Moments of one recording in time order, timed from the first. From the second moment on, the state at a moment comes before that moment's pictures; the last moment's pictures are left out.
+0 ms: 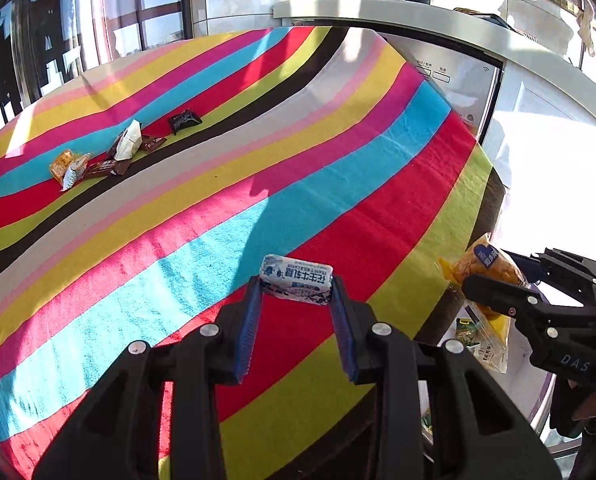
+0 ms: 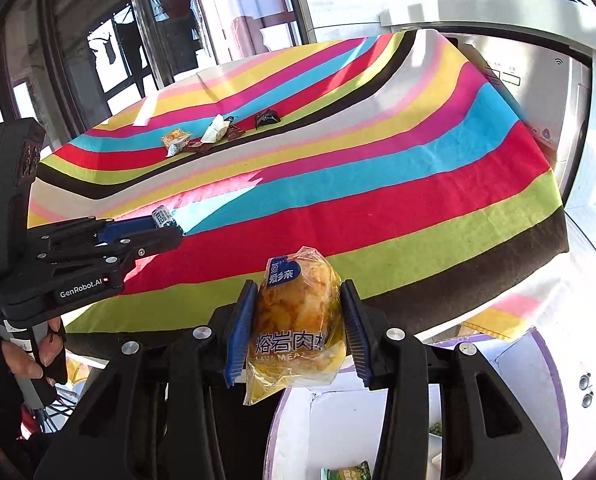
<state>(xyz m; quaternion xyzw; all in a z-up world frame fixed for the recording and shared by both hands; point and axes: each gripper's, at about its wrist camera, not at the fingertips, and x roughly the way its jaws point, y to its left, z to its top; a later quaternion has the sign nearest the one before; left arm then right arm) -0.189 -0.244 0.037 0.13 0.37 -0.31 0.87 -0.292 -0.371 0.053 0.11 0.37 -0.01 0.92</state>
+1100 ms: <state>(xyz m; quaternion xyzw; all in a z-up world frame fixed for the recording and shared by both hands) -0.322 -0.373 -0.027 0.29 0.38 -0.47 0.74 -0.388 -0.476 -0.038 0.19 0.49 -0.18 0.83</state>
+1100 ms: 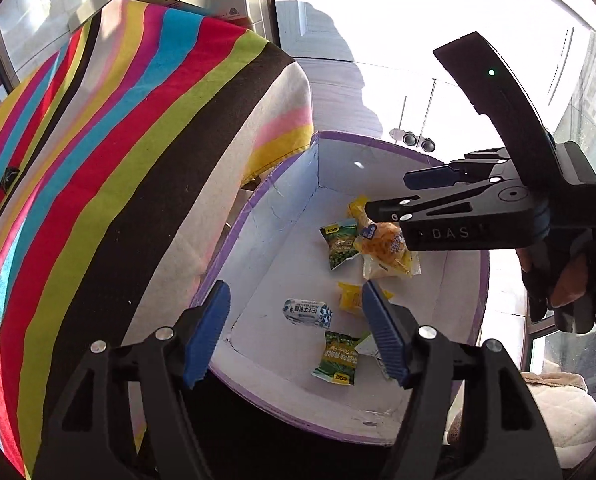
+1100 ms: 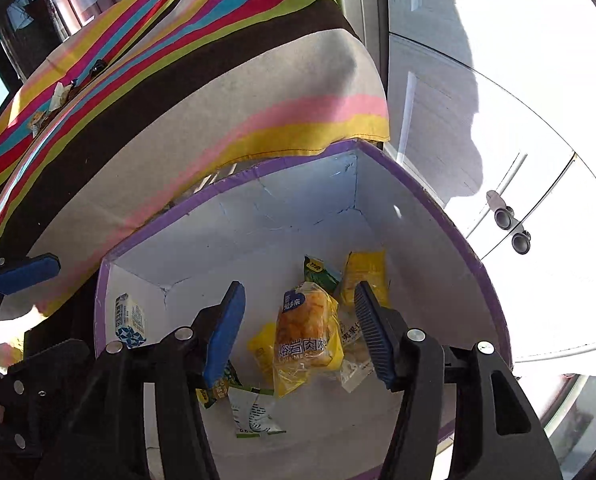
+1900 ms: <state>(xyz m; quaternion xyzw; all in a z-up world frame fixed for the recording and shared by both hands) -0.288 -0.336 0.001 0.22 0.38 -0.44 0.78 -0.364 -0.457 -0.003 0.16 0.46 -0.19 0.85</state>
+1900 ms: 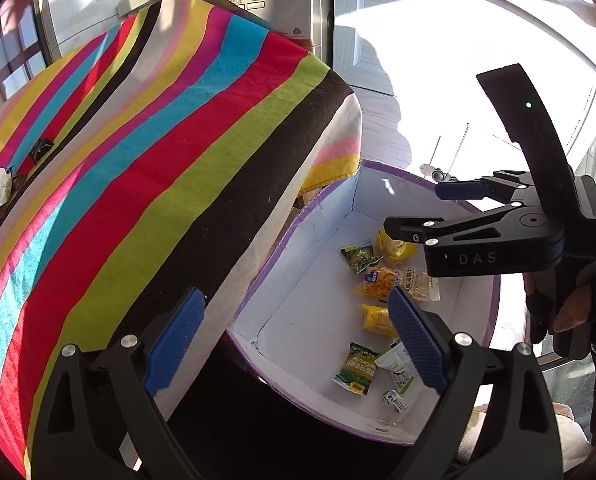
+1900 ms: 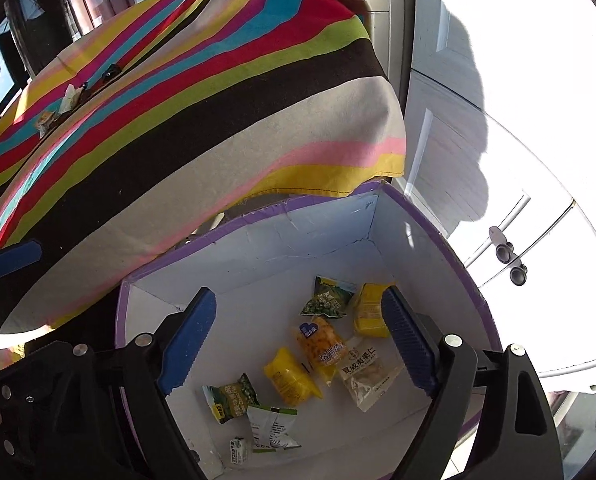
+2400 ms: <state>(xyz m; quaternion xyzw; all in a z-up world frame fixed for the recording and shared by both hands) -0.132 -0.180 0.041 0.09 0.40 -0.22 0.89 -0.245 -0.369 0.065 0.12 0.39 -0.07 0.91</state>
